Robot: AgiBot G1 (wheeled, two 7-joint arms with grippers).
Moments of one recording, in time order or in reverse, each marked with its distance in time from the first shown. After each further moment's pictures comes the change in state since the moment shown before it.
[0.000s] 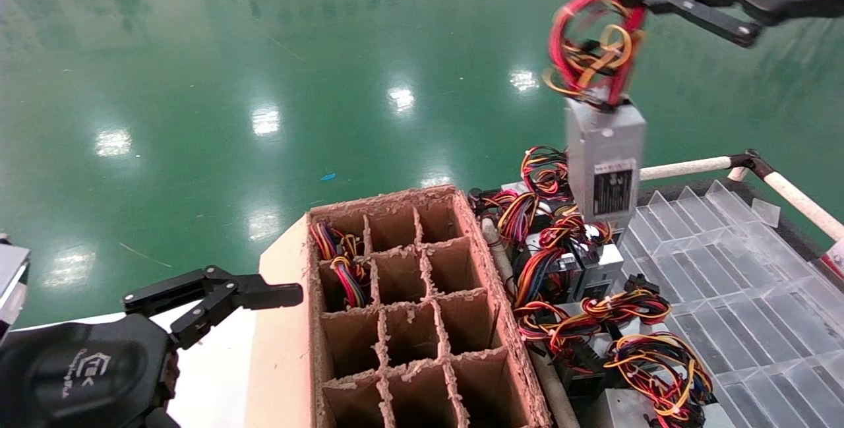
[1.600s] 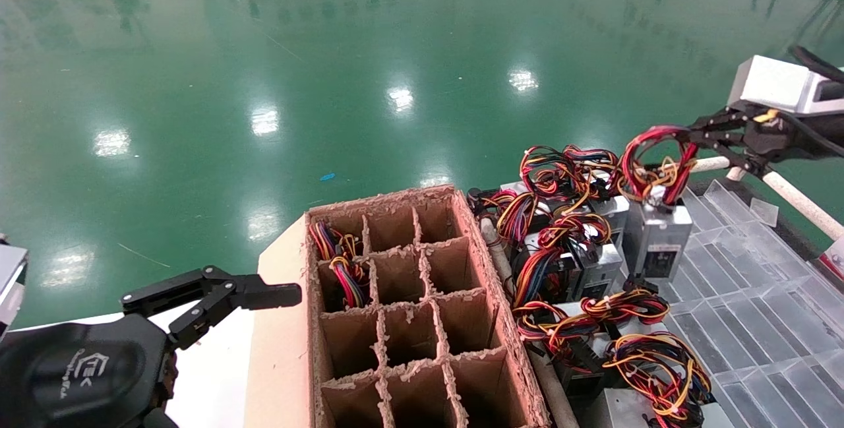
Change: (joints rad) left arm 0.000 0.000 0.001 0.000 0.000 0.000 0.000; right arm -0.178 -0.015 -0.089 -0.126 -0.140 0.349 -0.054
